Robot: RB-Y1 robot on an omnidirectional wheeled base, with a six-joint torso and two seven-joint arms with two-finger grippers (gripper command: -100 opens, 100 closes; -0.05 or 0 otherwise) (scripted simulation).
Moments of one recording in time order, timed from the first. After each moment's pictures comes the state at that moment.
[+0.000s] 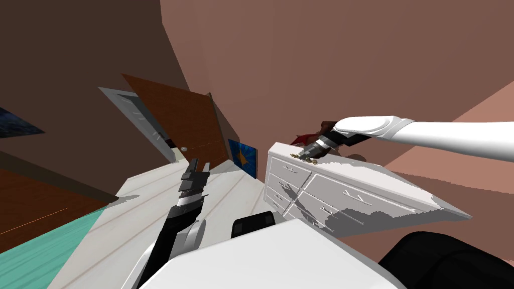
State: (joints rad) left arm 0.53 0.02 -0.05 -2.30 -0.12 -0.38 0.14; right arm 0.59 -1.91 -0.56 -1.57 0.79 -1.22 -0.70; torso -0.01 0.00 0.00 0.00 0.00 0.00
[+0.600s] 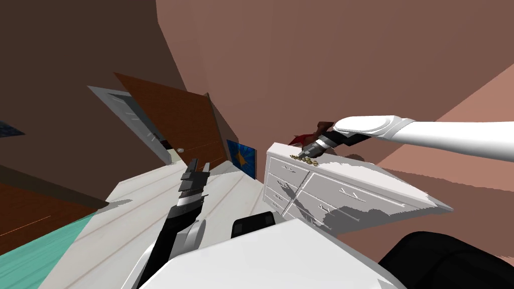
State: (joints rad) left arm 0.54 0.02 -0.05 -2.30 -0.12 -0.38 0.14; right arm 0.58 -1.91 -0.57 -1.58 0.79 -1.23 -0.70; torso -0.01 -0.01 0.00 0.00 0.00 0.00
